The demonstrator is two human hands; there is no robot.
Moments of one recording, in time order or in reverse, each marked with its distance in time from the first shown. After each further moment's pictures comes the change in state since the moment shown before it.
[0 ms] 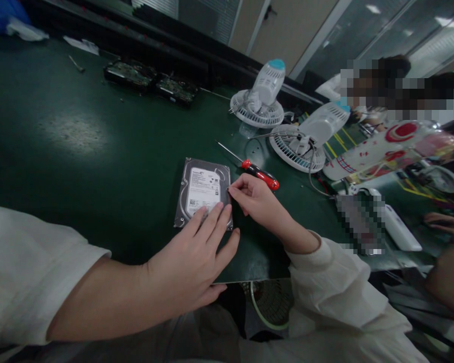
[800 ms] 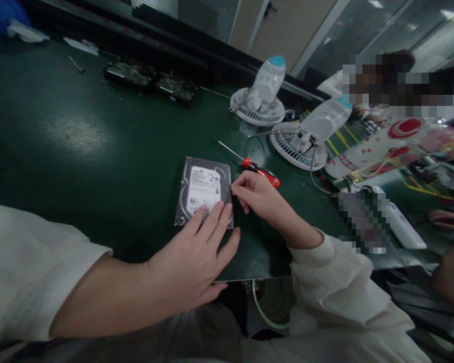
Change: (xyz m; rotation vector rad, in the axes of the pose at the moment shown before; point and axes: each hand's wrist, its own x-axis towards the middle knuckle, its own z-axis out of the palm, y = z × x) left_hand 0.001 0.000 -0.002 0.003 -0.012 0.011; right_hand 0.003 0.000 -0.005 0.066 -0.047 0.093
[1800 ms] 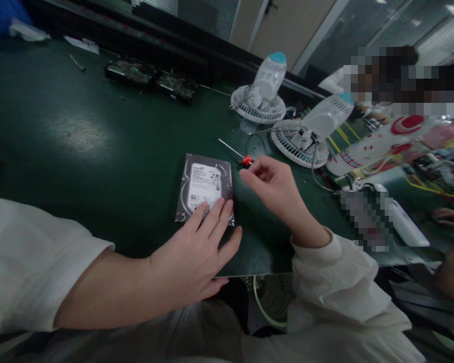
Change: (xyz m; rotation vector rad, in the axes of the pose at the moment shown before) left_hand 0.001 -0.001 -0.003 0.059 -0.026 0.002; right_hand -0.008 -0.023 -0.010 -0.306 0.336 -0.229
